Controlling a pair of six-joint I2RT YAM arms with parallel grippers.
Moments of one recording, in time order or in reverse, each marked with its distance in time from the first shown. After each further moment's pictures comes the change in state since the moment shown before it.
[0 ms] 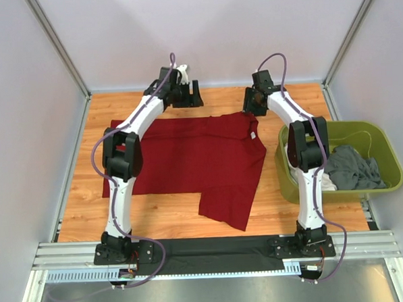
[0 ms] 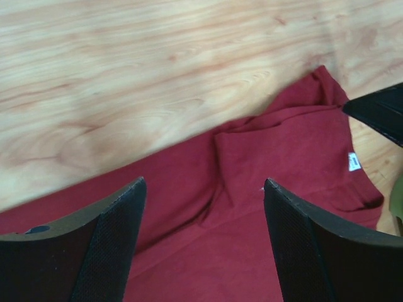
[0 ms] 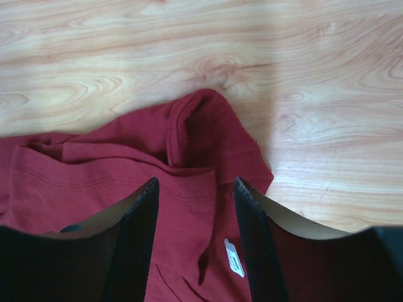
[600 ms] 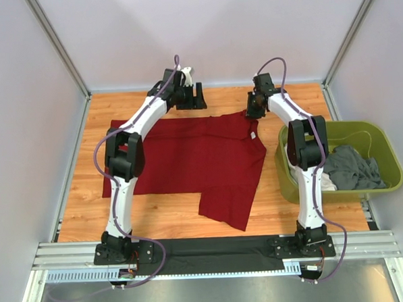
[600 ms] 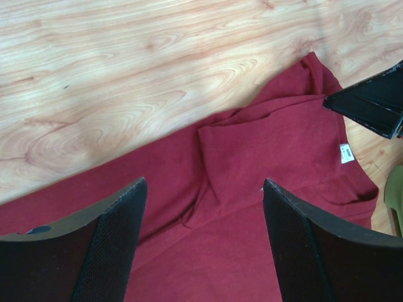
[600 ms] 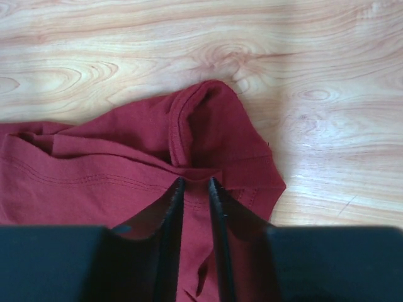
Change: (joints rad) left arm -0.034 0.026 0.010 -0.007 0.015 -0.009; right arm -0.021 0.035 -0.021 0.023 -0.097 -0.014
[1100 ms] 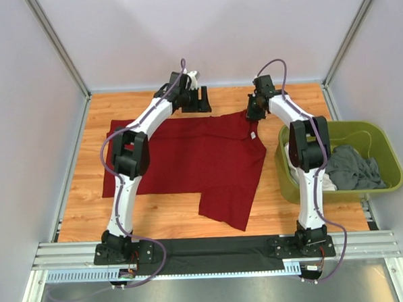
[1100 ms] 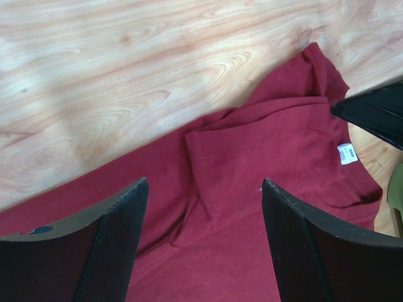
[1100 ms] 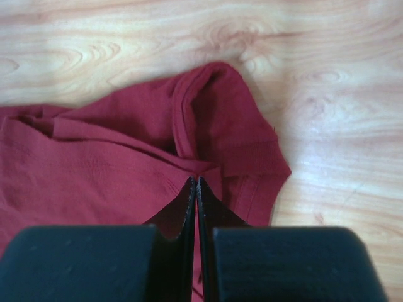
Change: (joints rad) left arm -0.020 0.073 0.055 -0.001 0.030 -0.005; right arm 0.000 -0.030 -0.052 0.014 -0.019 -0.005
